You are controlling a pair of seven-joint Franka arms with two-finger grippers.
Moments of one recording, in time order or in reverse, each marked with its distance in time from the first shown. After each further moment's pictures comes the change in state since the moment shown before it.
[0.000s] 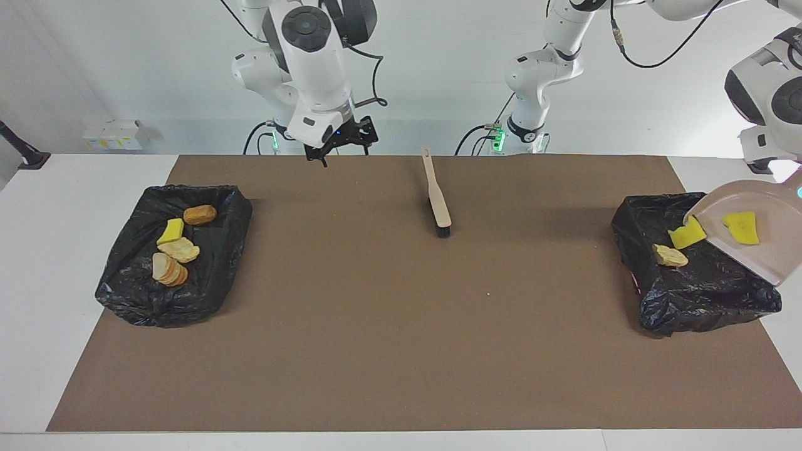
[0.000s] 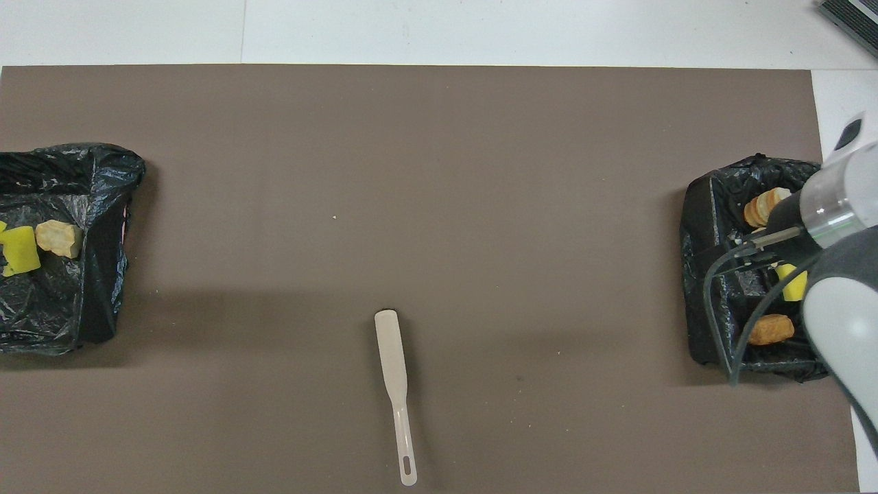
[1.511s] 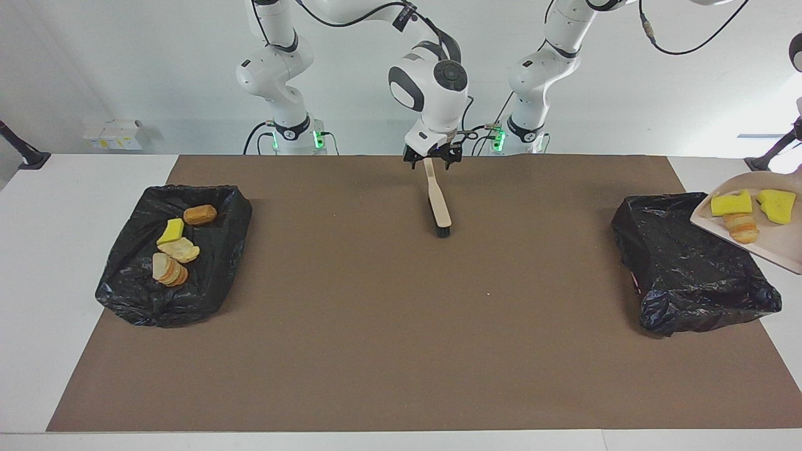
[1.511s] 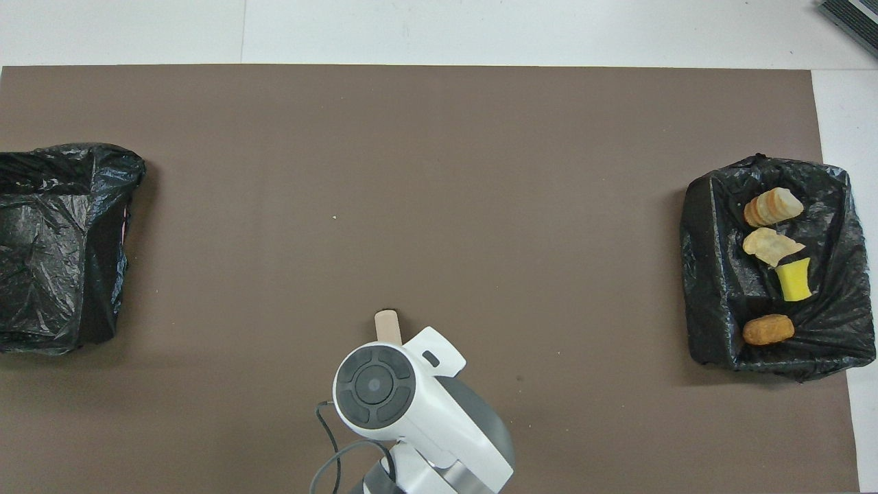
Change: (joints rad) left arm 0.323 -0.001 0.006 0.069 -0.508 0.102 0.232; right arm 0.654 0.169 0.114 -0.259 0.145 0.362 0.910
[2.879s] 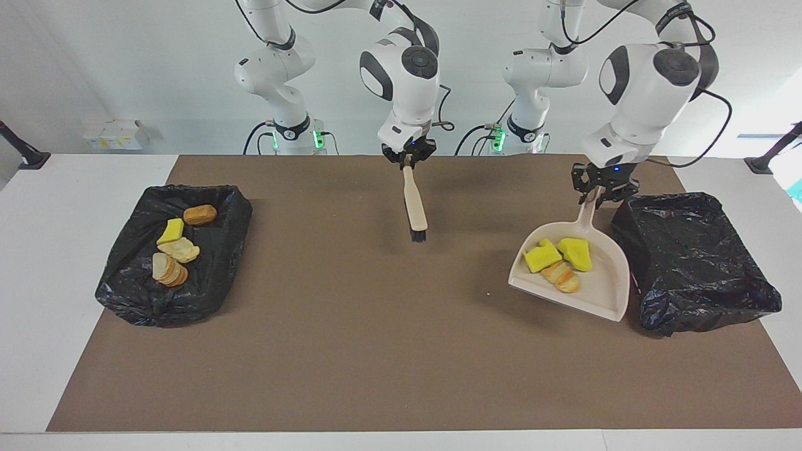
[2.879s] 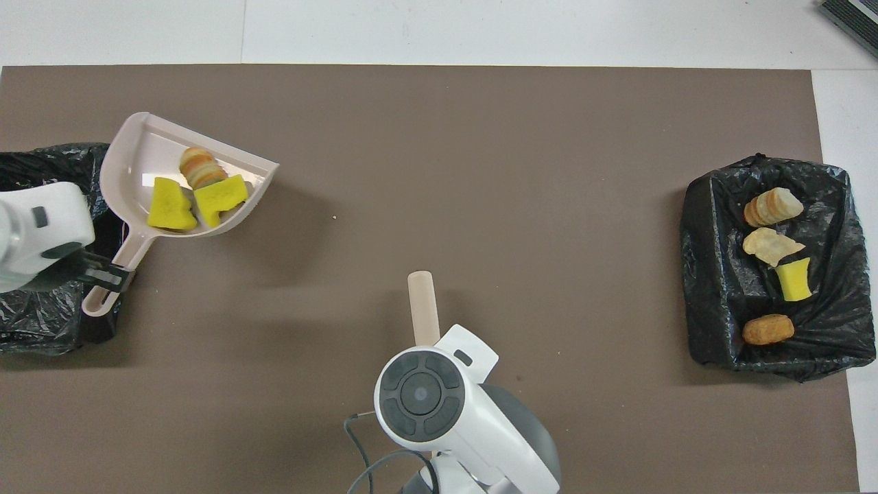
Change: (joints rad) left arm -0.424 -0.277 0.021 -0.446 -0.611 0.048 -0.934; right arm -0.015 -0.095 0.017 -0.108 -0.005 0.023 -0.088
